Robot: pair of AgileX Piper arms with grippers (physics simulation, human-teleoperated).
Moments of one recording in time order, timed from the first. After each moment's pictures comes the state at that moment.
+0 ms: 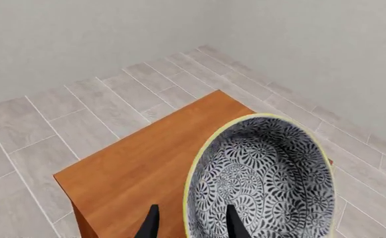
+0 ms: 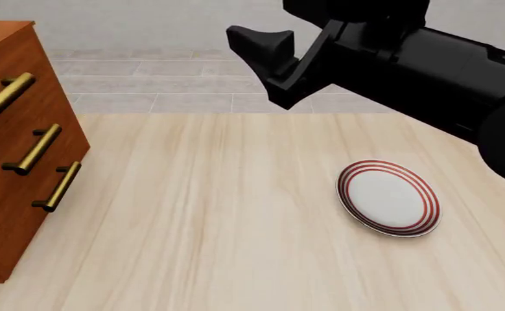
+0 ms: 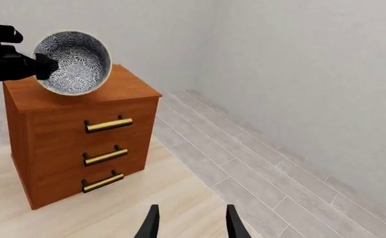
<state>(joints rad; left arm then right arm) 0.70 1.04 -1.03 0.26 -0.19 0.82 1.17 -1.06 -0.06 -0.26</state>
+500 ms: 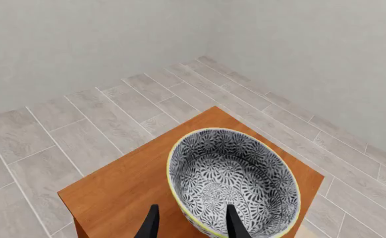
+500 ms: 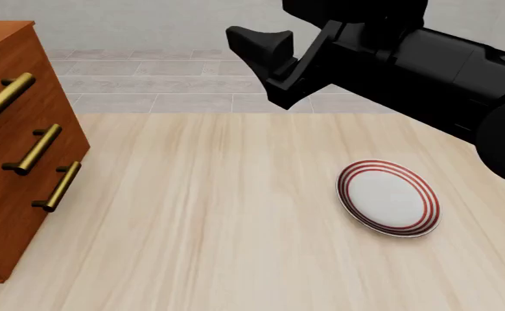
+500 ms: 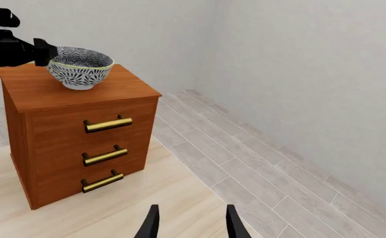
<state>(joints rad) 0.70 1.06 -1.13 0.31 -0.20 0.82 1.17 -1.06 -0.06 -0.26</state>
